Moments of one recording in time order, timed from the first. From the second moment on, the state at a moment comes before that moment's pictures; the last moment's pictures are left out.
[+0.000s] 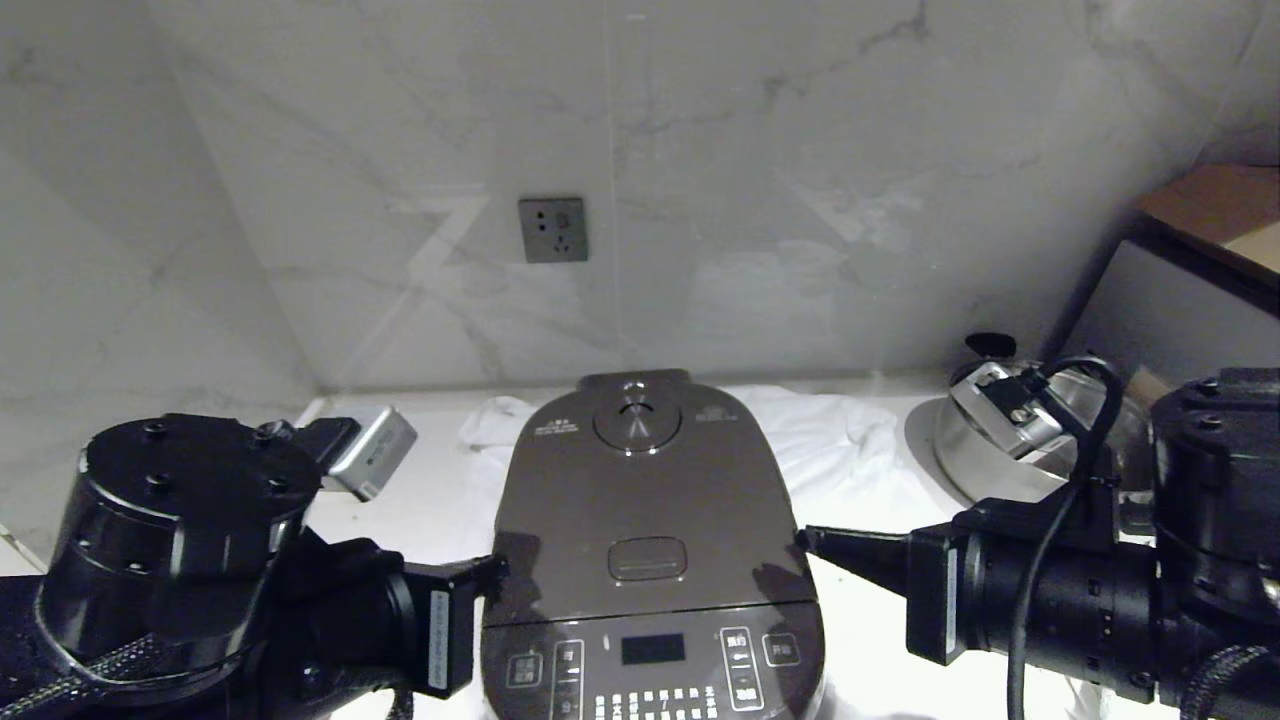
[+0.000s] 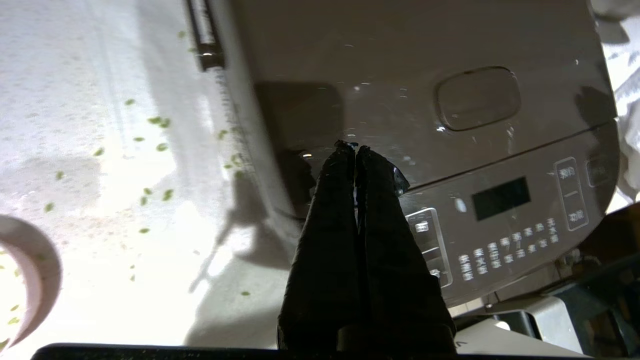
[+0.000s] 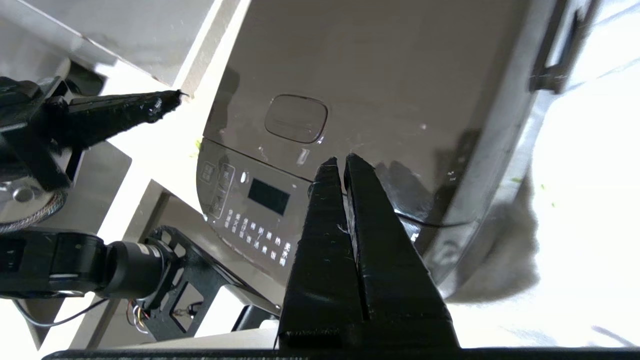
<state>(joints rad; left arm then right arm) -0.86 1.31 -0.68 -0.06 0.28 -0.51 0.77 1.38 -0.62 -0.36 0.05 0.52</state>
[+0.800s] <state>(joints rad) -0.31 0.49 -0.66 0.17 0.29 -0.05 0.75 1.17 -0.60 -0.29 -0.15 0.43</state>
